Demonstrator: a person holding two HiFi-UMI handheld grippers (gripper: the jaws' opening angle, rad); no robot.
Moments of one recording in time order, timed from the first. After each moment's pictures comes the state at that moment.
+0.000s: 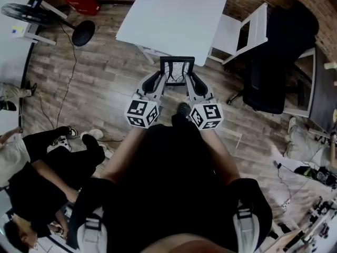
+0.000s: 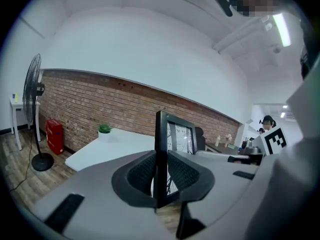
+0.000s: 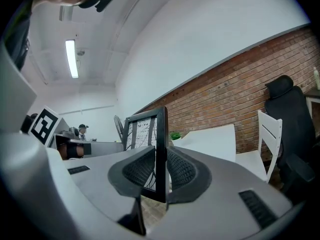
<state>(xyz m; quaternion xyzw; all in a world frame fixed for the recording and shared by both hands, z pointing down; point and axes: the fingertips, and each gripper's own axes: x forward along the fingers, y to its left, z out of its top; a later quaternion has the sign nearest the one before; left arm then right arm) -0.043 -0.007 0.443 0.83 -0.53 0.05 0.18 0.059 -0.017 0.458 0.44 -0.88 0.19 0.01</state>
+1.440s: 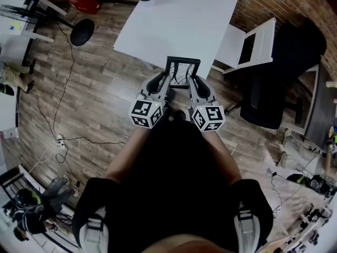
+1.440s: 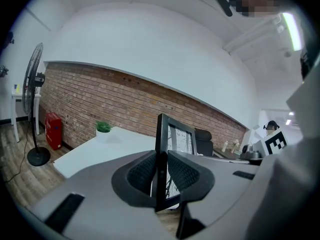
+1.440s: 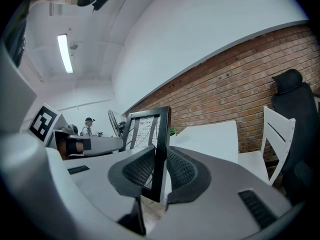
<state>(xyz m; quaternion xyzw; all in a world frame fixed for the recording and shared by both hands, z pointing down) -0.052 -0.126 0.468 0.81 -0.54 0.04 0.20 0.050 -0.135 0.488 0.43 -0.87 0.21 0.05</state>
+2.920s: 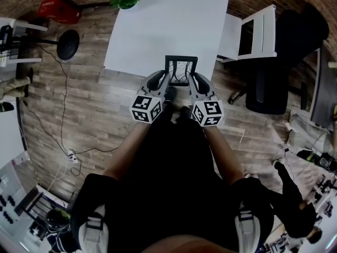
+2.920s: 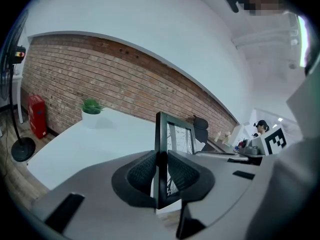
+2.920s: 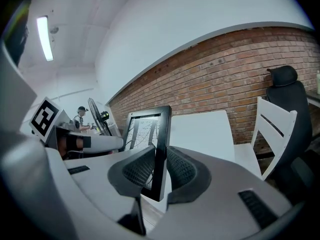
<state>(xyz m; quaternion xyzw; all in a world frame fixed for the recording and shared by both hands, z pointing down) -0.071 -0.246 0.555 0.84 -0.46 0.09 0.27 0.030 -0.240 0.563 0.49 -0.83 0.24 0.11</state>
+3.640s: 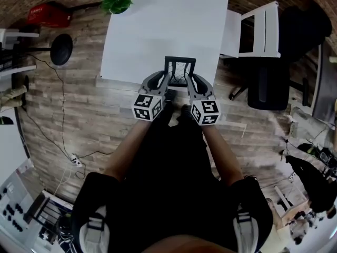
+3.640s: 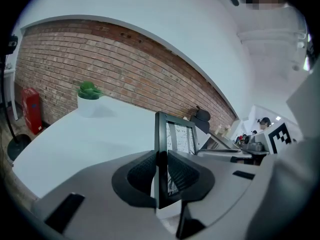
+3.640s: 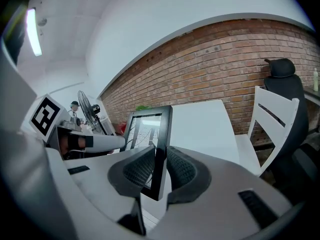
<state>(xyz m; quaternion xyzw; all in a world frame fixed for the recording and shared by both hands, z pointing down) -0.077 -0.292 0.622 0.84 -0.43 0.13 0.30 0.022 -0.277 0.624 0.51 -0.80 0.27 0.15</state>
